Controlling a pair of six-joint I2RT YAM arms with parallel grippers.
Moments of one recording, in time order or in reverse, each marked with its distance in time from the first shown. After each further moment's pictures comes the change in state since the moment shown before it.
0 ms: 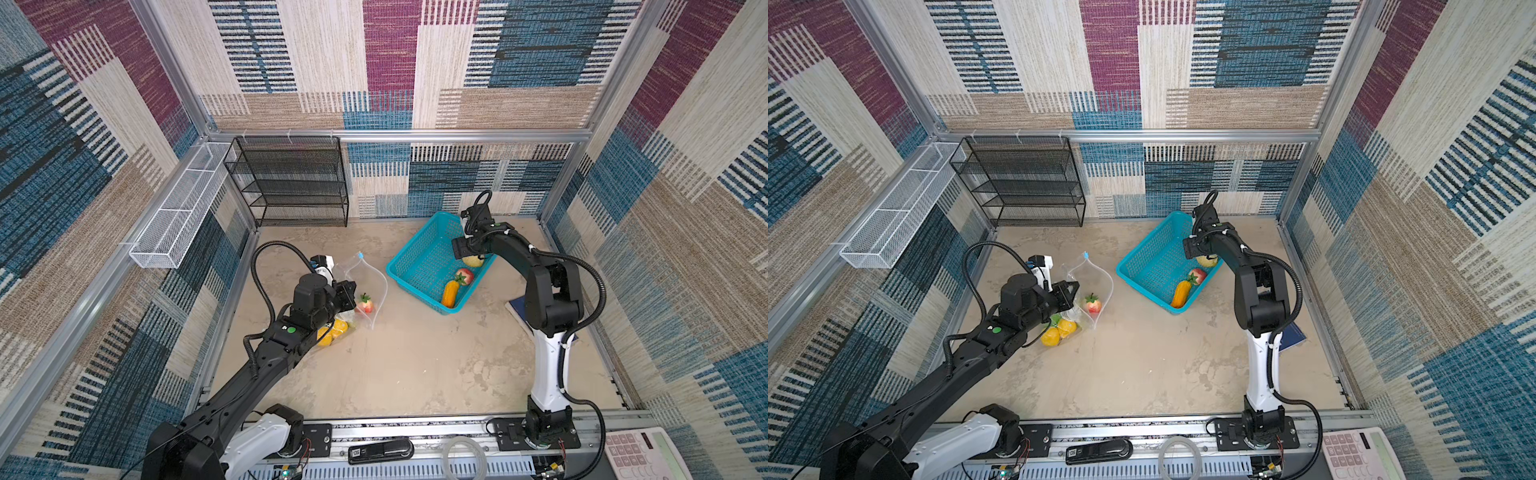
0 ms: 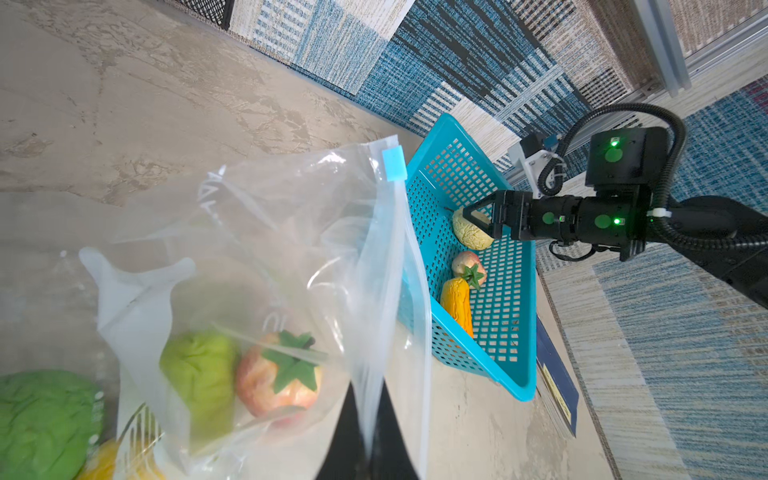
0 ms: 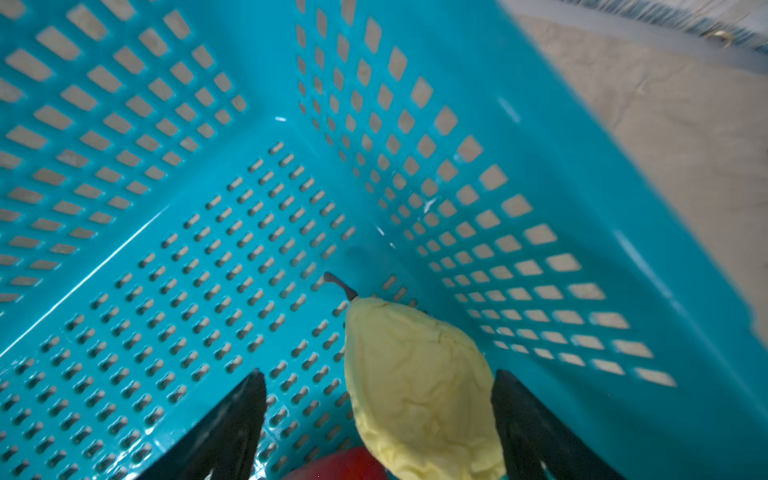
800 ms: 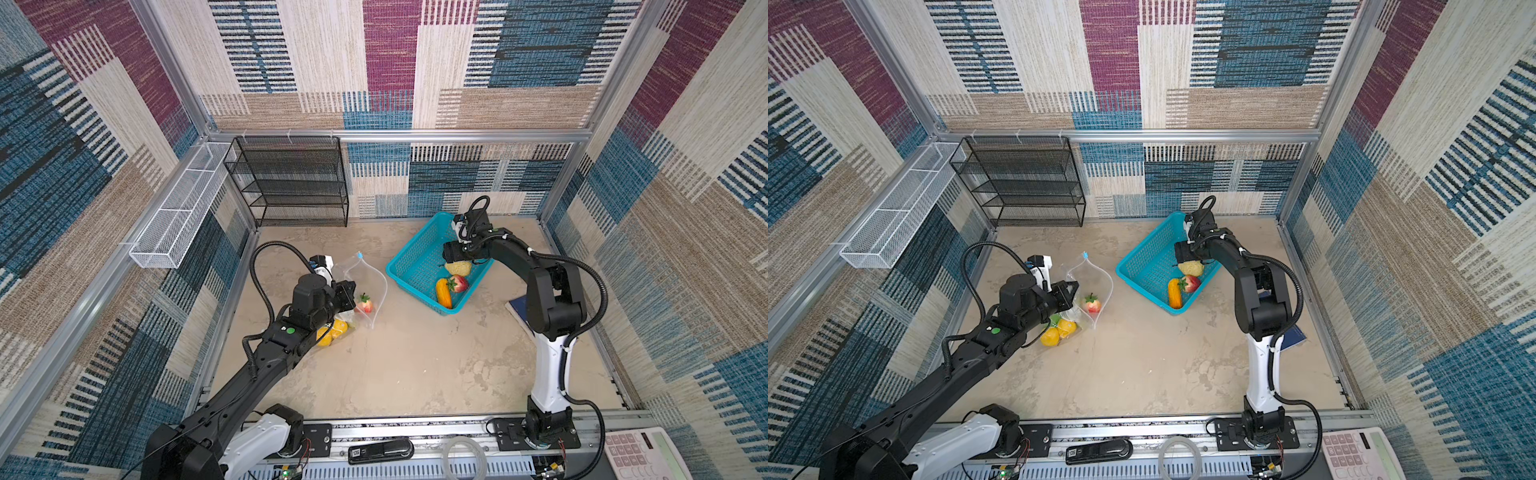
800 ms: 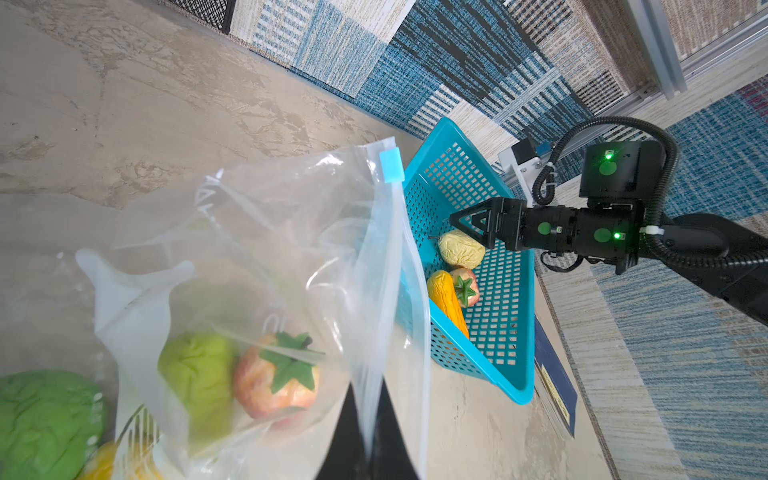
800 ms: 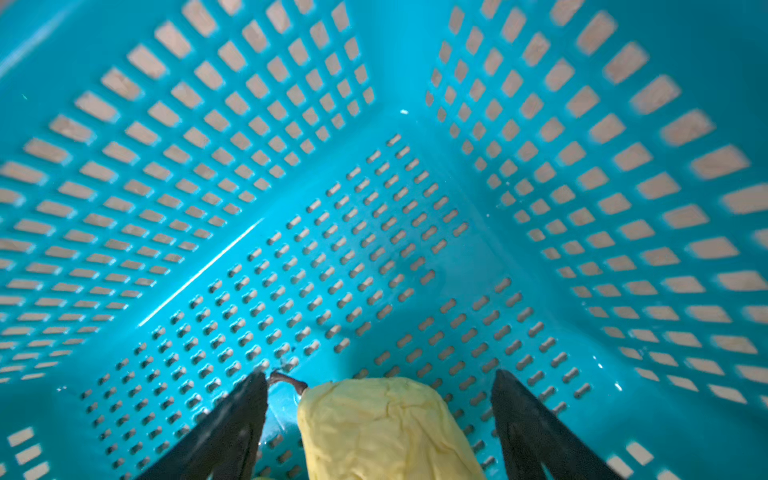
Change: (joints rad) left arm 0.000 -0.010 -0.001 -0.002 0.000 0.000; right arm 0.030 -0.043 -0.097 0.069 -0.190 0.024
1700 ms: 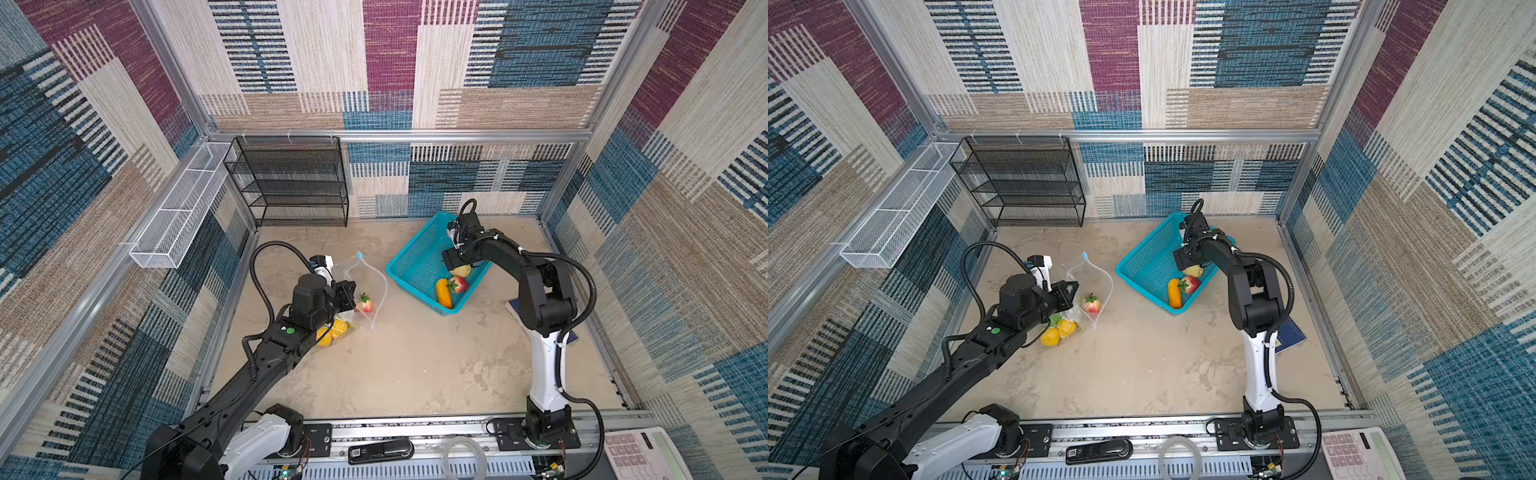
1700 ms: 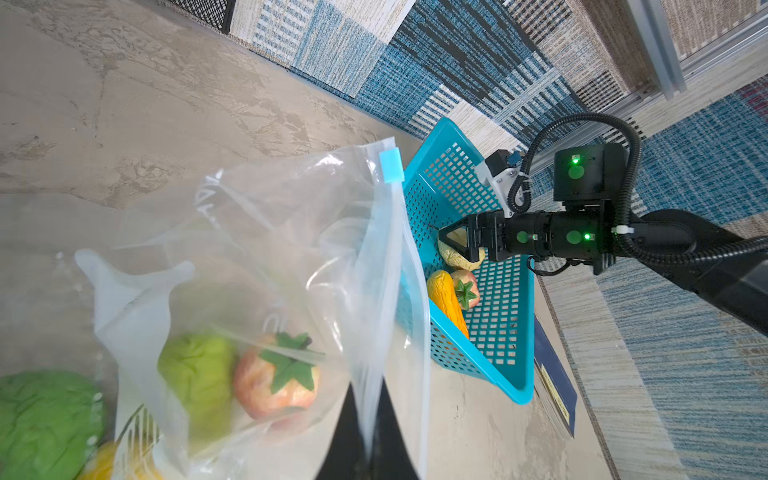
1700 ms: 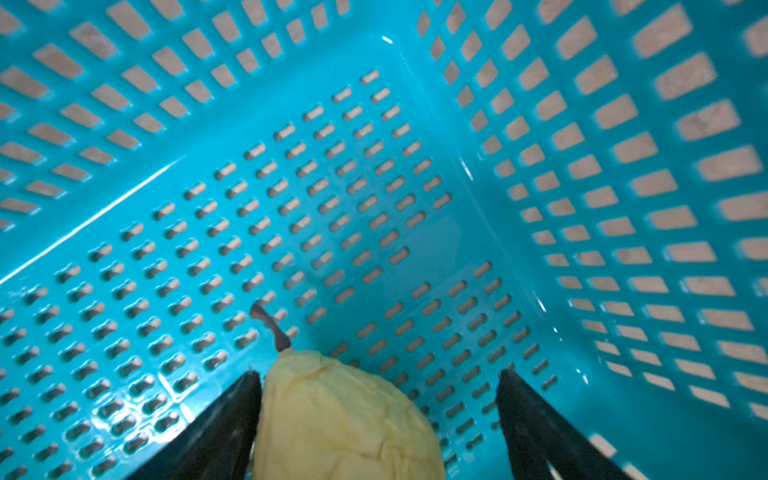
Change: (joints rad) left arm 0.000 -0.001 0.000 0.000 0.000 0.000; right arm 0.024 0.072 0.057 -0.068 0.160 -0.106
